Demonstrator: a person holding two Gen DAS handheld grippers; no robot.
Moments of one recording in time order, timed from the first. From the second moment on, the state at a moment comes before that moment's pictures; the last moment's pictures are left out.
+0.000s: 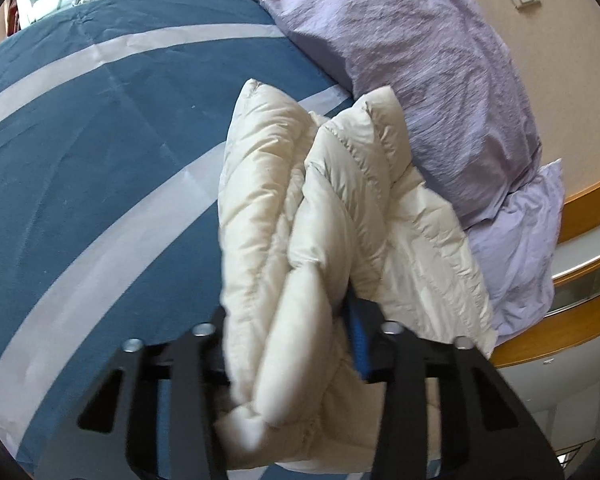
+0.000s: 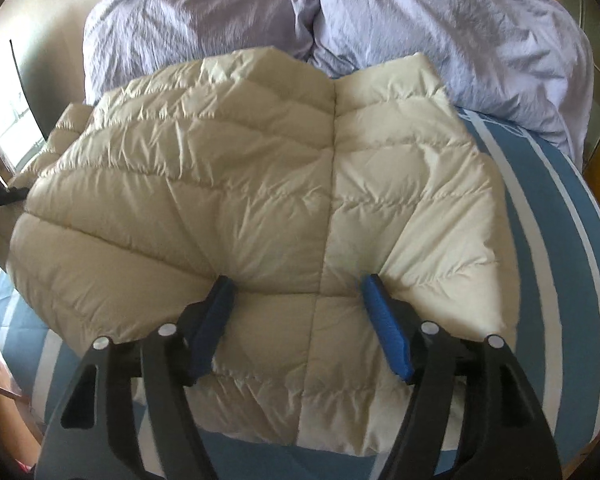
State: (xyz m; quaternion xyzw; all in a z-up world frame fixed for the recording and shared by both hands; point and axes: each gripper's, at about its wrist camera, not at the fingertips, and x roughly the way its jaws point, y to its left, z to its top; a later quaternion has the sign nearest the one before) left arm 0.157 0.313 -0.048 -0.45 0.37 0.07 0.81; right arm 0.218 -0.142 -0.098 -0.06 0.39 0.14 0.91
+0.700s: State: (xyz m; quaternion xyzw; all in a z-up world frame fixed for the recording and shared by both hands) left arm 0.181 0.211 0.089 -0.42 0.27 -0.11 0.86; right arm 0.224 -0.138 -0.106 -0.05 0.39 0.14 0.91
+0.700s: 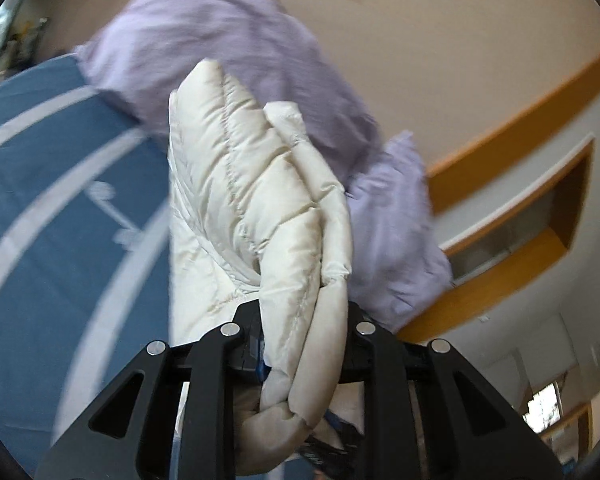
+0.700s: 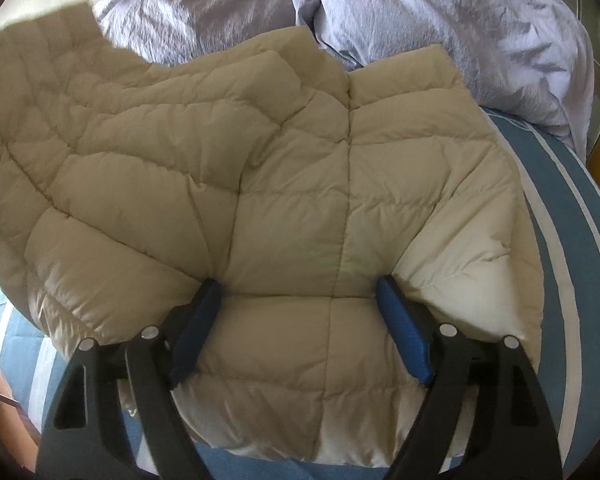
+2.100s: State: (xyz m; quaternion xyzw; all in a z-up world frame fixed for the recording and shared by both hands) left arm 0.251 -0.025 0.064 -0.26 0.43 -0.27 0.82; right arm 0.190 -0.207 -0.077 0.04 0.36 0.18 0.91
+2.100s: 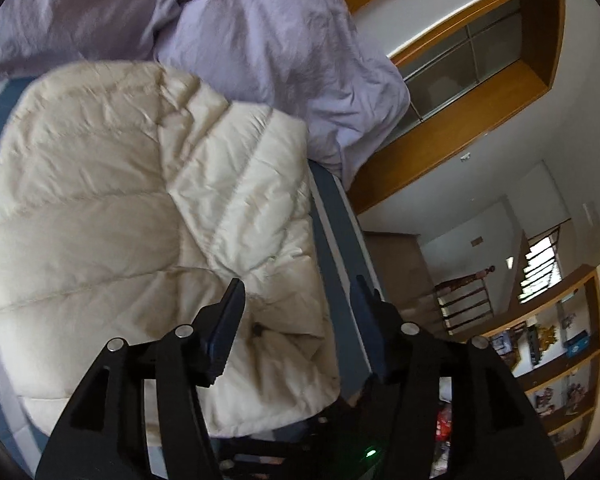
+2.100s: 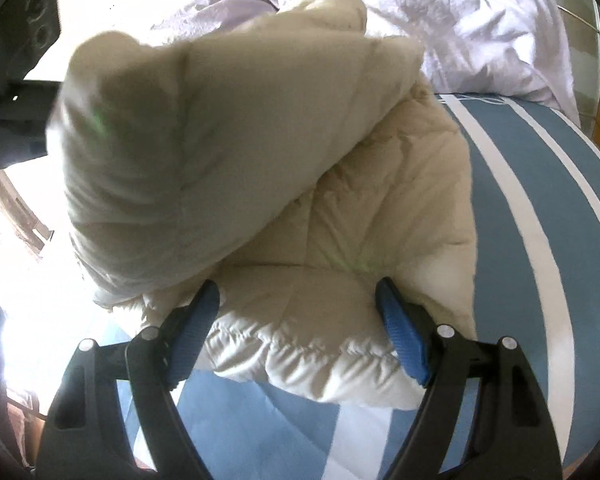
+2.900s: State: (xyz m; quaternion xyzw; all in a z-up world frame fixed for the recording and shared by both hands) left arm 0.254 0.081 0.038 -0.12 0.41 -0.01 0.91; right arm 0.183 -0.279 -0.037 0.05 0.35 0.06 0.93
